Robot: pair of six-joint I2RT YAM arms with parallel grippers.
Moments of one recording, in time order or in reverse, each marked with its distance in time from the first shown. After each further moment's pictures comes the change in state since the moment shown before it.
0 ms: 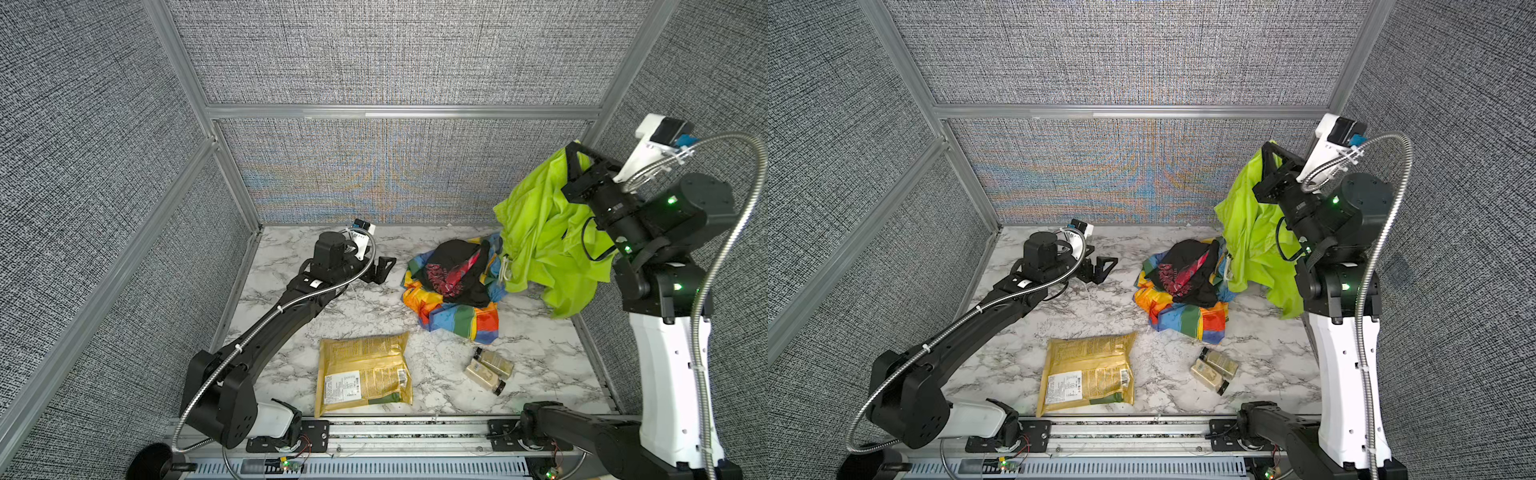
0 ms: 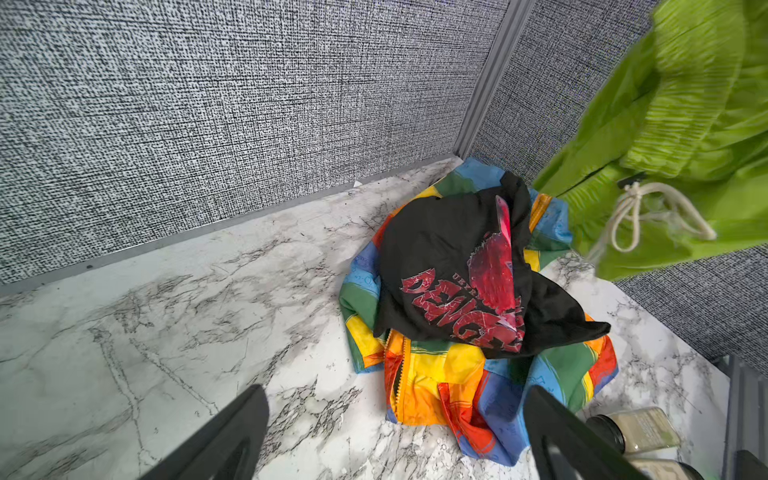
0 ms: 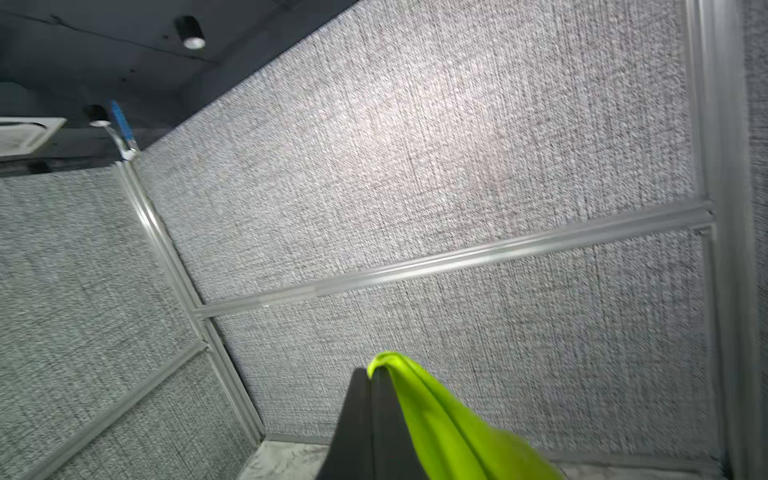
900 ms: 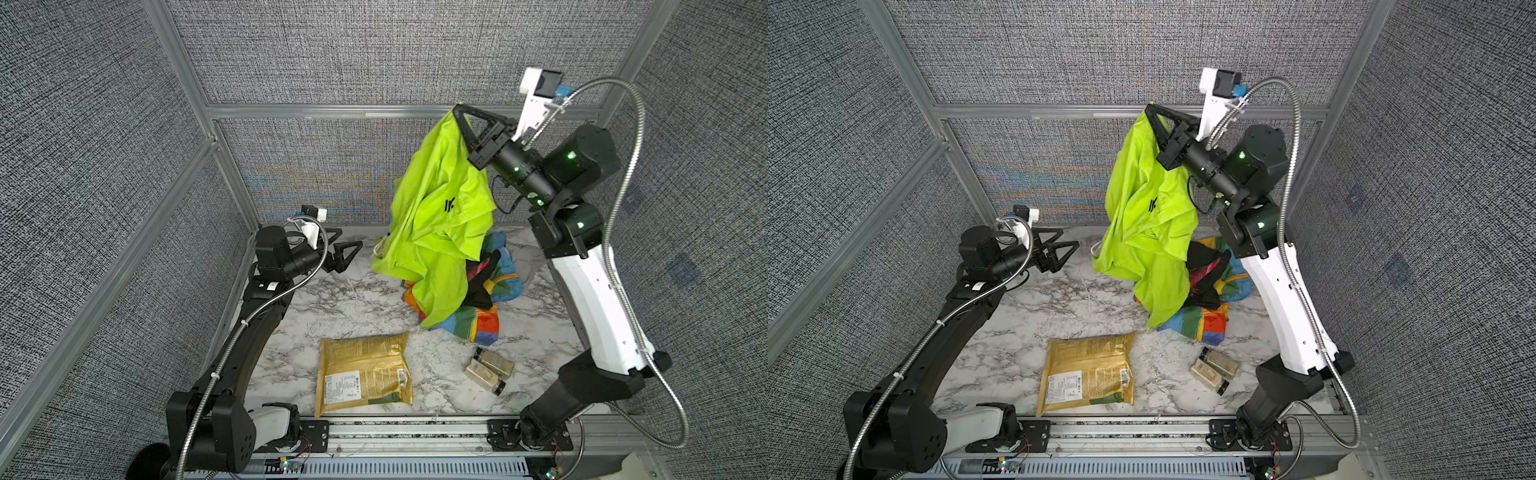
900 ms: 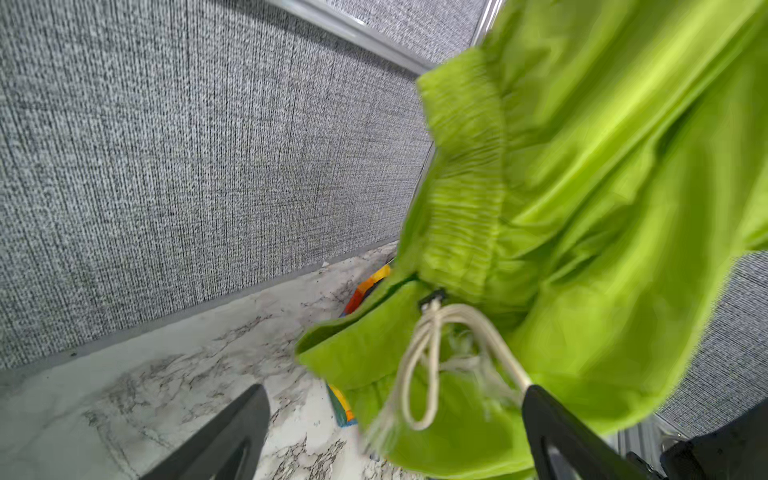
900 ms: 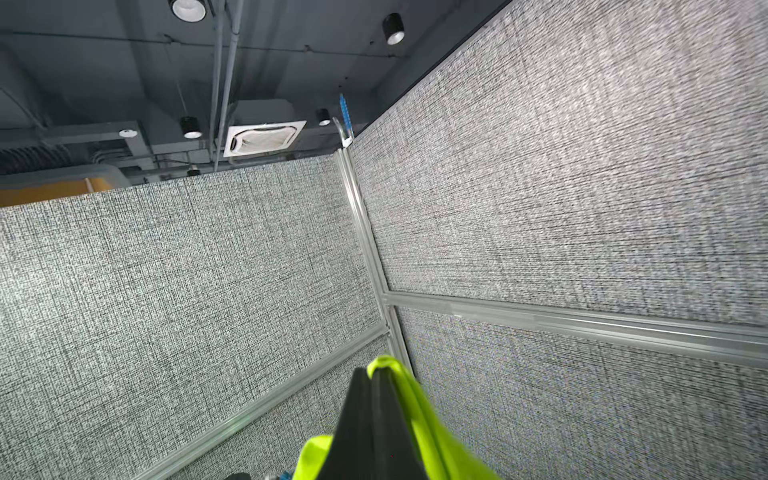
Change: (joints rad) left arm 0.334 -0.167 -0.055 0.177 0.498 -0.115; right arm 0.423 0.469 0.430 0.181 -0.130 0.059
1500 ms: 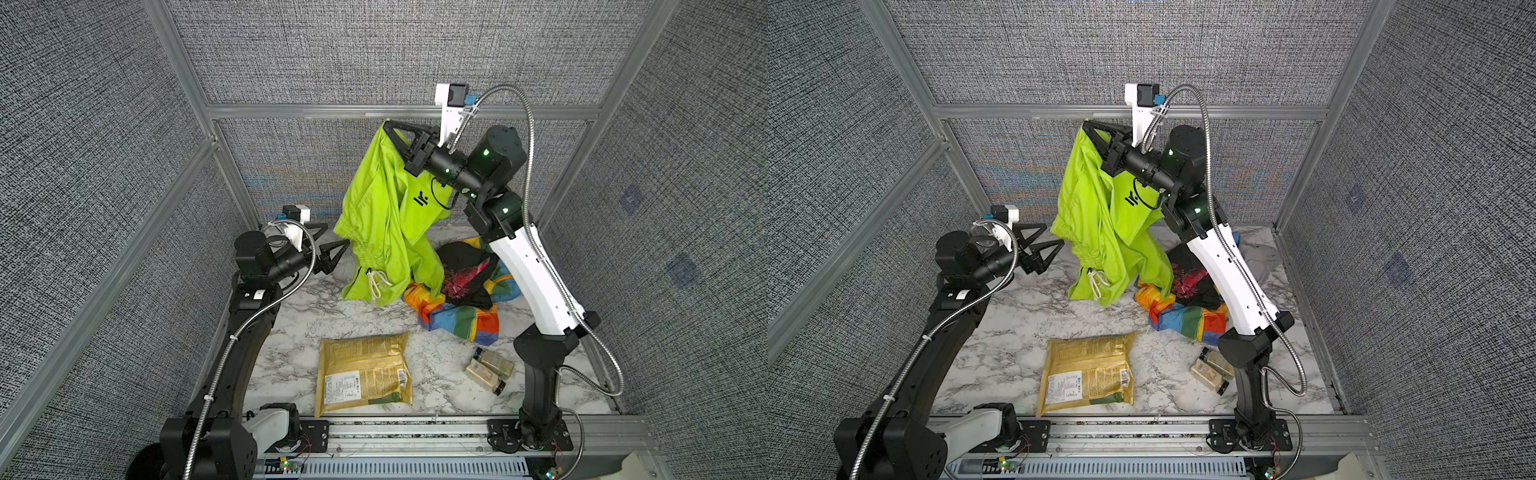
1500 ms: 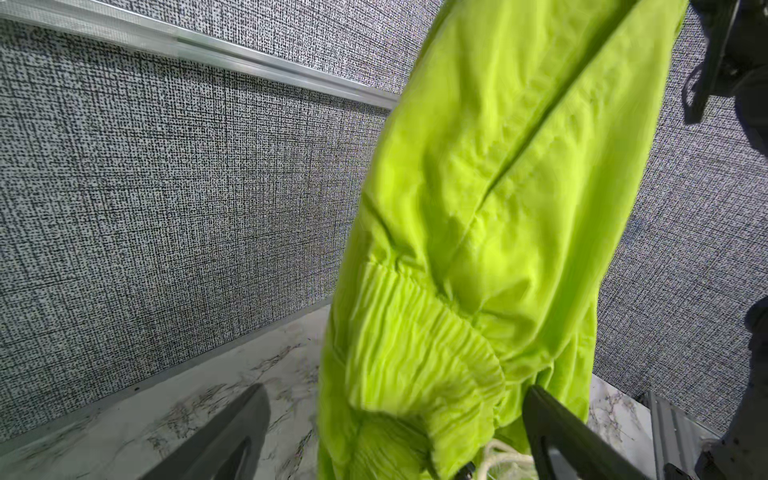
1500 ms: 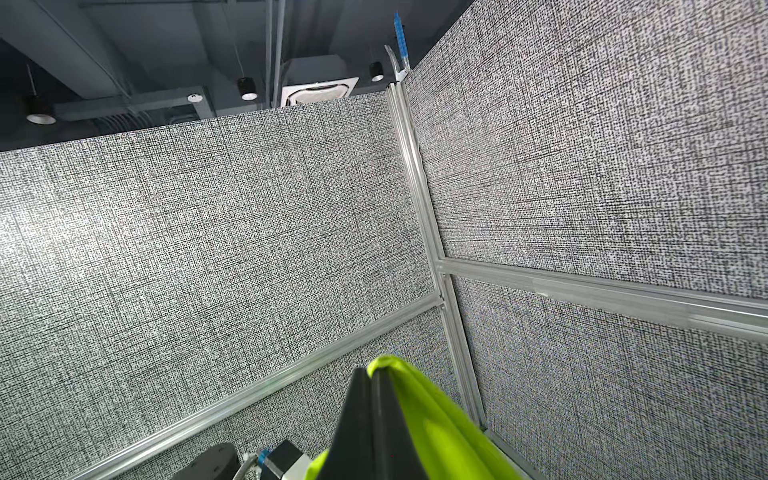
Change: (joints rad) left arm 0.082 -0.068 -0.028 0.048 0.031 0.006; right arm 0.120 0.293 0.241 0.035 -0.076 -0.001
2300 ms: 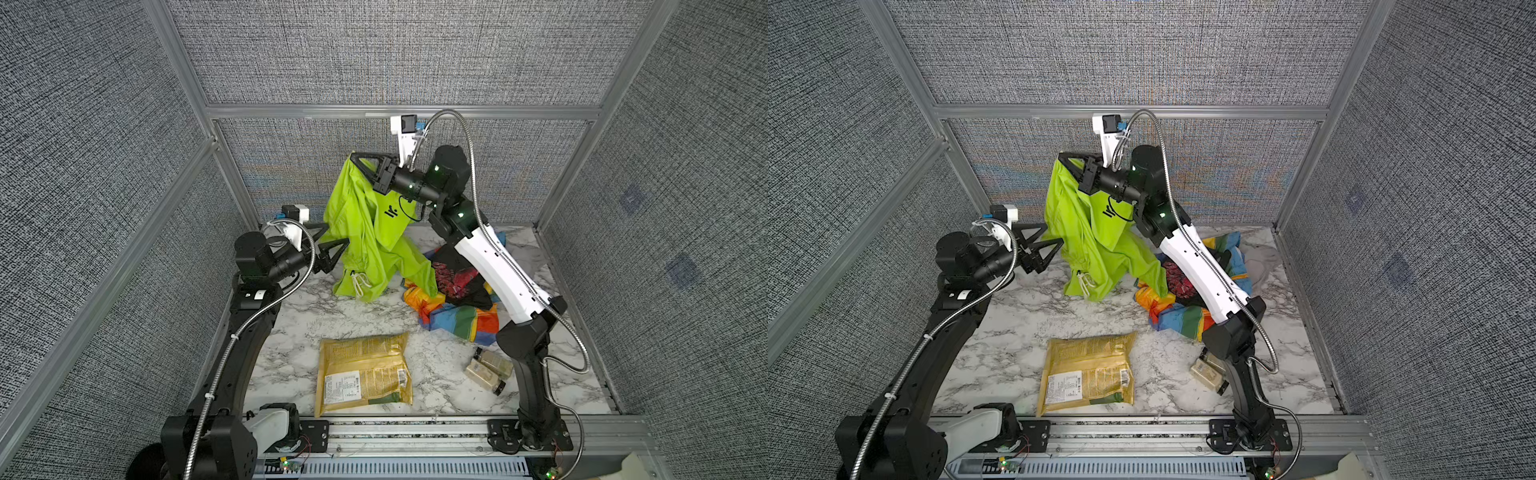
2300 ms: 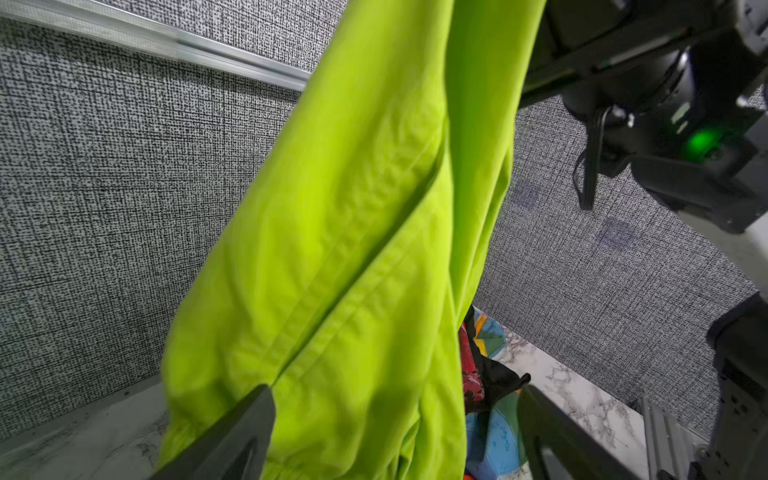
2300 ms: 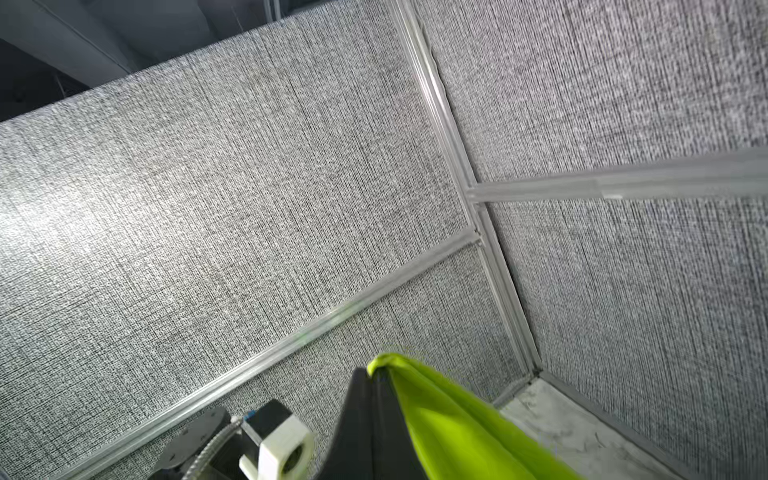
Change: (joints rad) left arm 0.001 0.003 -0.008 0.035 0.007 -0.028; right arm 0.043 0.114 -0.117 0.084 -0.079 0.119
